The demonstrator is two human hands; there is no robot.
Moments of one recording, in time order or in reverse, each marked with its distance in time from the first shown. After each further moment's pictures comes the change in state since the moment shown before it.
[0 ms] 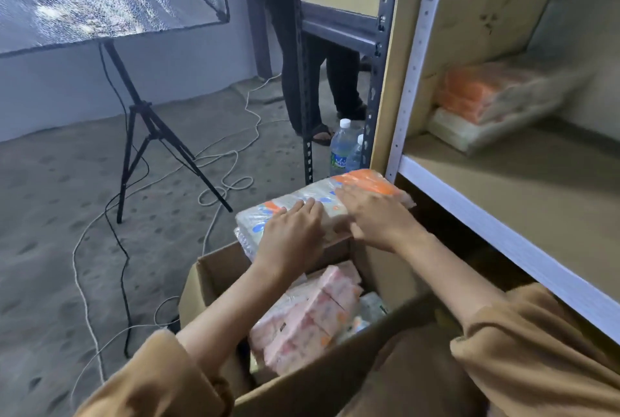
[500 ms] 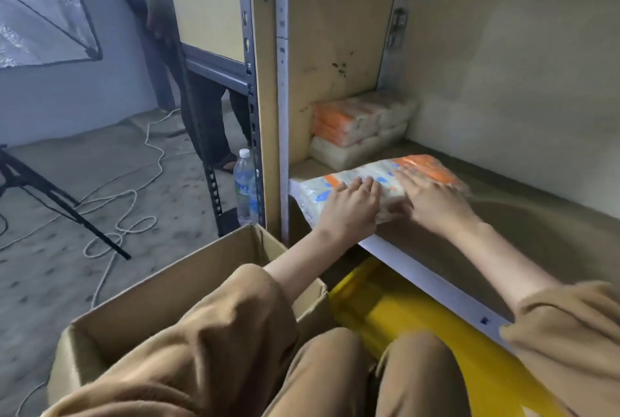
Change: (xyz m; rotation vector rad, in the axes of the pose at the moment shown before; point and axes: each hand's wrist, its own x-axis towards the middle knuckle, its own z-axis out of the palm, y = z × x) left_hand 0.088 0.203 -0.023 -0.100 0.130 0.452; right_hand -0.149 0.149 -0.068 -0.121 0.123 0.565
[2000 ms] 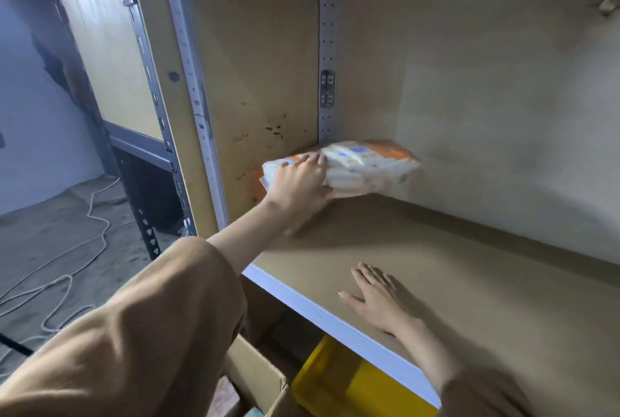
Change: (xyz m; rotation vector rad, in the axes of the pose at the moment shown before) left_hand 0.134 -0.021 -0.060 0.009 0.078 0.006; right_hand 0.036 0.049 0.108 0.319 -0.174 0.177
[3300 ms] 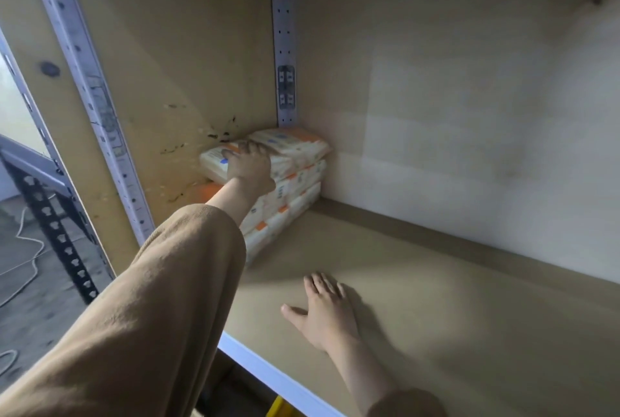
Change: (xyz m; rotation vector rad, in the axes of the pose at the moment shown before) left_hand 0.135 -0.036 0.085 0.288 -0.266 -0.248; right_hand 0.065 -0.014 0.003 0.065 0.131 0.043
